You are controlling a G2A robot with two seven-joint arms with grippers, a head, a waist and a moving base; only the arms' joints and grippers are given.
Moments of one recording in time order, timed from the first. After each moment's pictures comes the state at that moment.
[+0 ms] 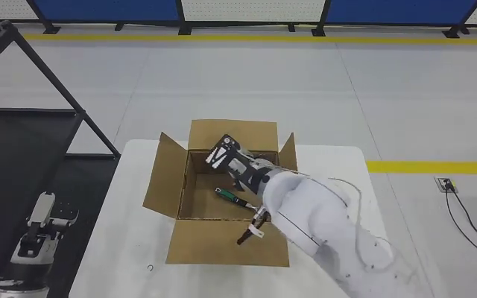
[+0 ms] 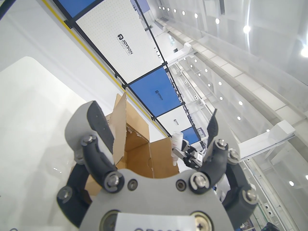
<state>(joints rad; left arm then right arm) 1.75 -1.25 -2.08 -2.27 -0.13 -0.08 -0.24 -0.48 -1.42 0.86 -1.76 -1.24 -0.13 1.23</state>
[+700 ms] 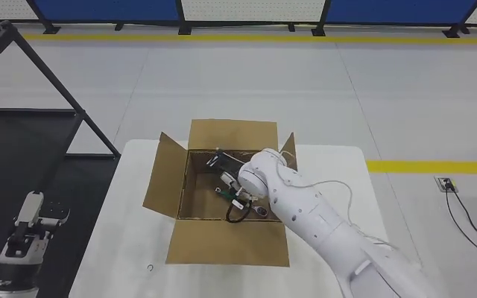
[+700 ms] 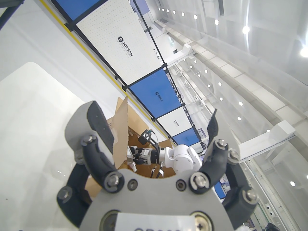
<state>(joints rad) 1.73 -1.25 -2.13 -2.25 -0.15 -0.08 -0.27 -0.15 -1.65 0.54 -0.68 -0.91 -0.19 0.99</state>
